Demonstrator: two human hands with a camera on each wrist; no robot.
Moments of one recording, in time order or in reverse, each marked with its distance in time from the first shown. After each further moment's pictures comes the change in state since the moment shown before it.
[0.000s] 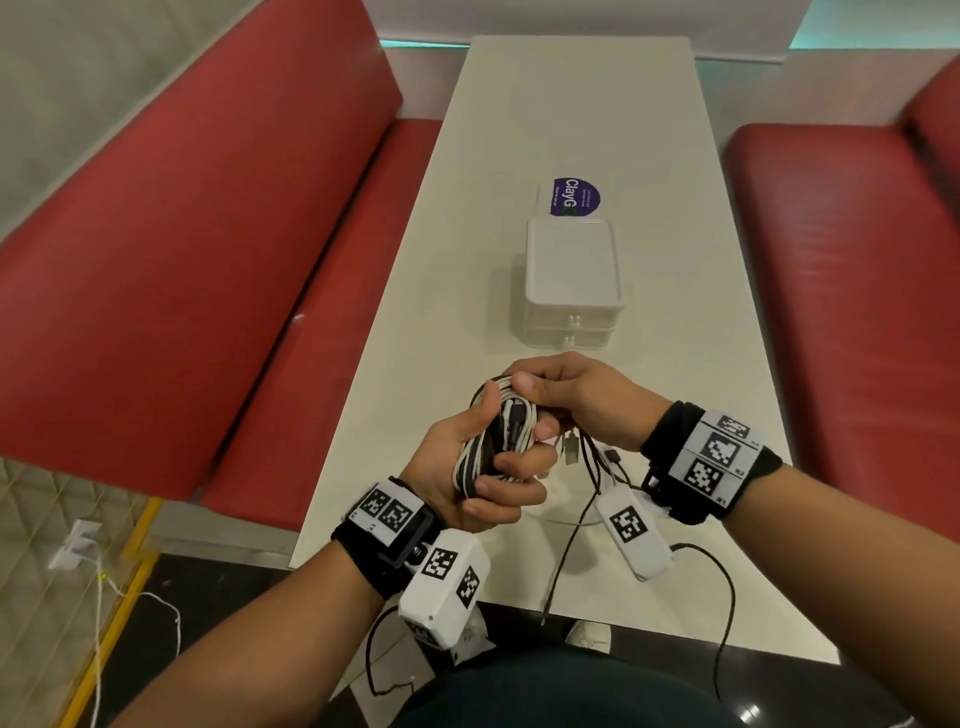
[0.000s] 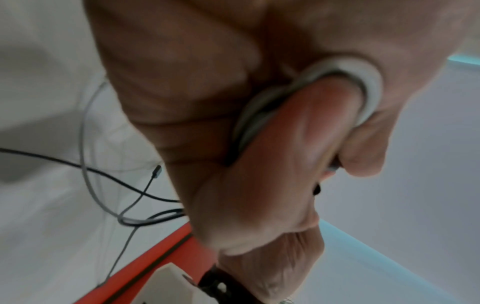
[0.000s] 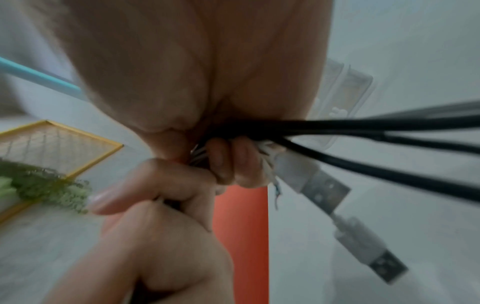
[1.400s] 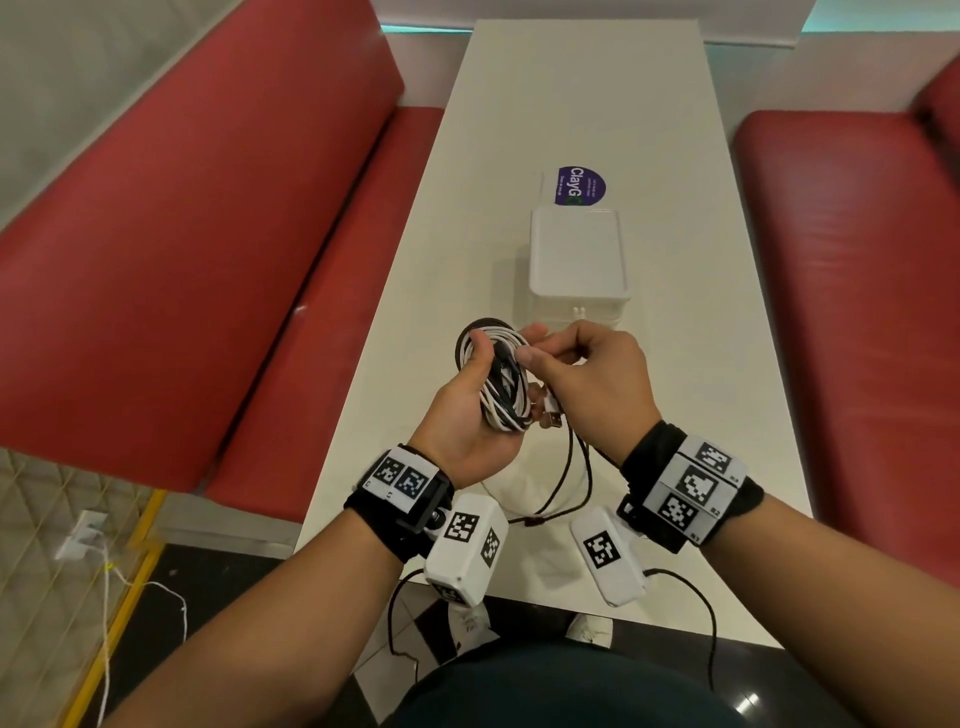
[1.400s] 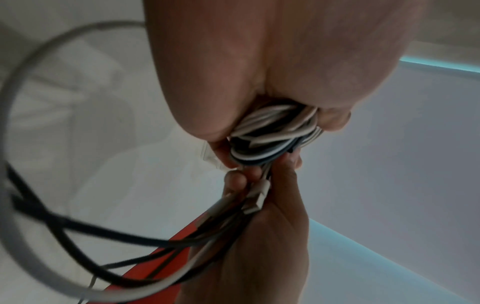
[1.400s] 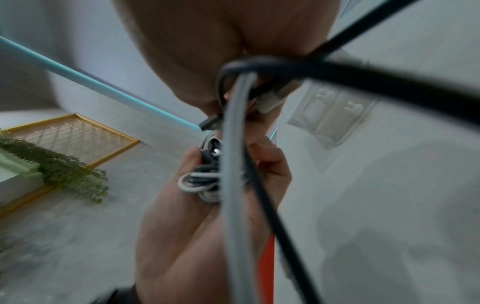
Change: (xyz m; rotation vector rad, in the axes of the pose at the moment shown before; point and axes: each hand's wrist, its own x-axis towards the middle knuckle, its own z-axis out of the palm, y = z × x) left_hand 0.032 0.020 -0.002 0.080 0.550 0.458; right_hand 0.003 0.002 0.027 0.044 0.775 -0.109
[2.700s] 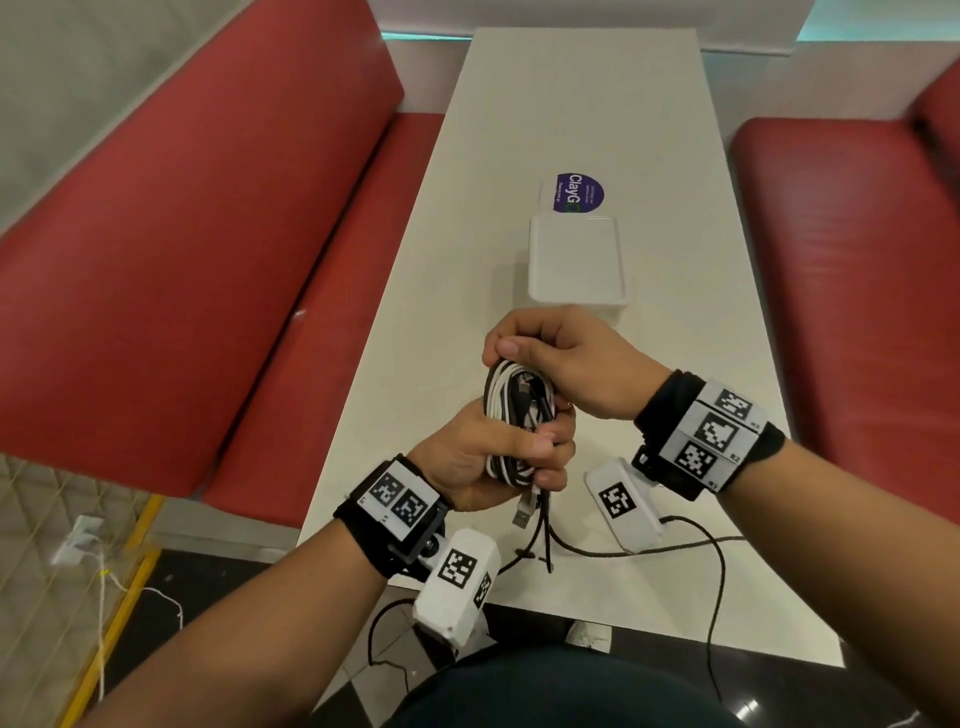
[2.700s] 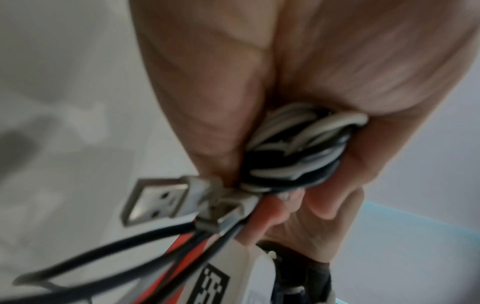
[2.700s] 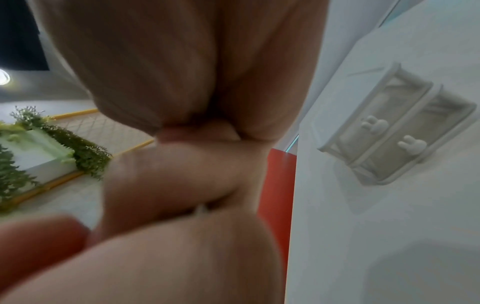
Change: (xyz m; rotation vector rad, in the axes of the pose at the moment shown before) left_hand -0.028 -0.001 0.009 0.188 -0.428 -0.145; right_hand 0.025 -0.040 -0.013 -0.222 -0.624 -0.210
